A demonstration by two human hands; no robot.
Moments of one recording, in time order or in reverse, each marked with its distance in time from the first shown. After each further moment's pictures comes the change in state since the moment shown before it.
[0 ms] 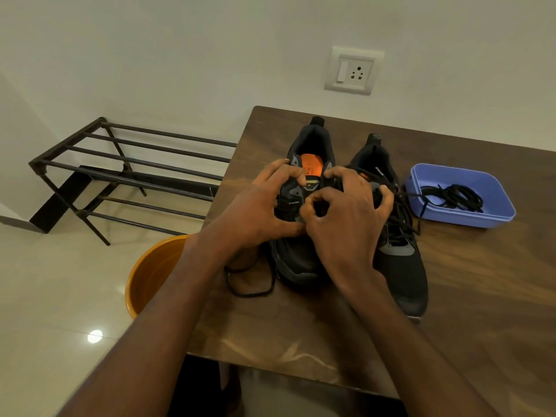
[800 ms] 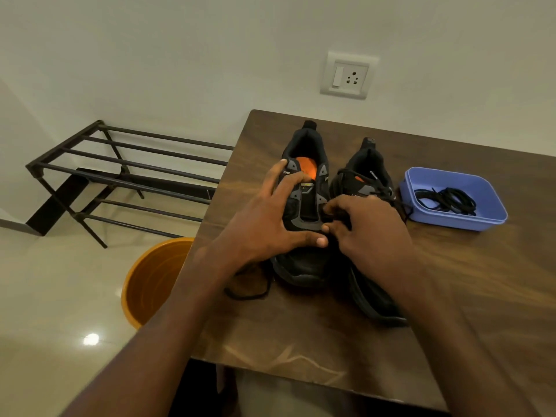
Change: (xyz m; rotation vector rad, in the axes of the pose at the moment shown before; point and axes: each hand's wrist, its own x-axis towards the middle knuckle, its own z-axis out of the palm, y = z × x) left_hand -0.004 0.020 0.014 0.138 -0.001 -0.080; right_hand 0.018 0.023 -0.058 -0.053 -0.510 -0.038
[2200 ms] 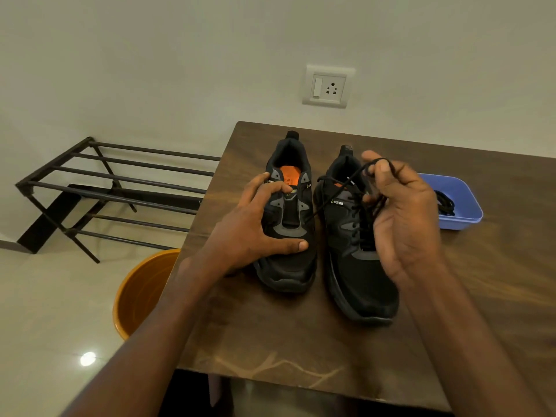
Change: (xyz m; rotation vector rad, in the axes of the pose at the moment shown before) left_hand 0.002 -0.003 0.004 -0.012 0.019 -0.049; right_hand -0.006 0.017 -0.033 1.561 0.421 0.151
